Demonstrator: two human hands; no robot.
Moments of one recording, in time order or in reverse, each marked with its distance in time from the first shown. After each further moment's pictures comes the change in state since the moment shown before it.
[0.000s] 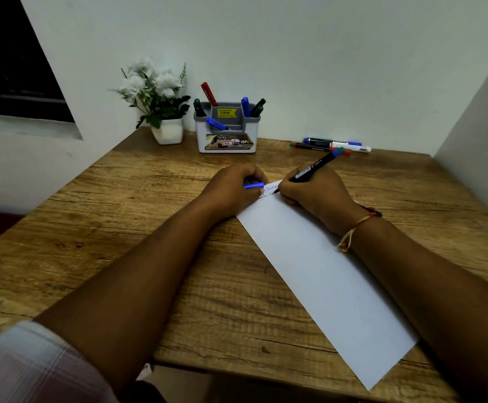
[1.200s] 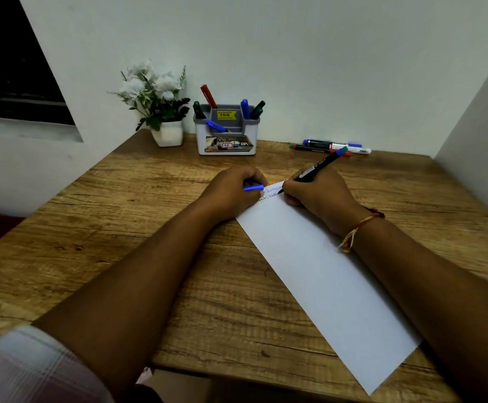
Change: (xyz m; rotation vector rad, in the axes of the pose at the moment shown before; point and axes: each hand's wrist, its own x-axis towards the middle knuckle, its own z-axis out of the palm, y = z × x) left_hand 0.000 0.002 0.000 -0.003 -0.012 -0.019; right_hand 0.002 0.001 -0.002 -0.030 0.034 0.065
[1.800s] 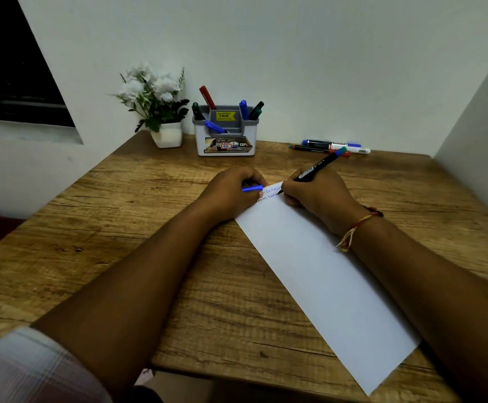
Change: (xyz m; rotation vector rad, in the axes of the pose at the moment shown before) left_hand 0.000 0.000 0.000 -0.002 -0.002 0.001; right_hand 0.001 0.000 0.000 0.037 -0.011 0.011
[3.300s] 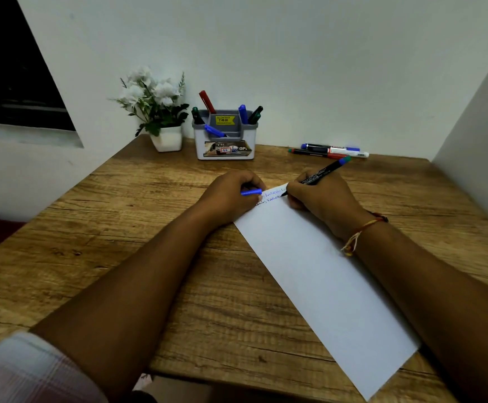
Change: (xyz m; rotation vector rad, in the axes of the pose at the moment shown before) left_hand -0.001 0.001 -0.001 -0.016 -0.012 -0.007; right_hand -0.005 0.001 -0.009 0.044 0.022 0.006
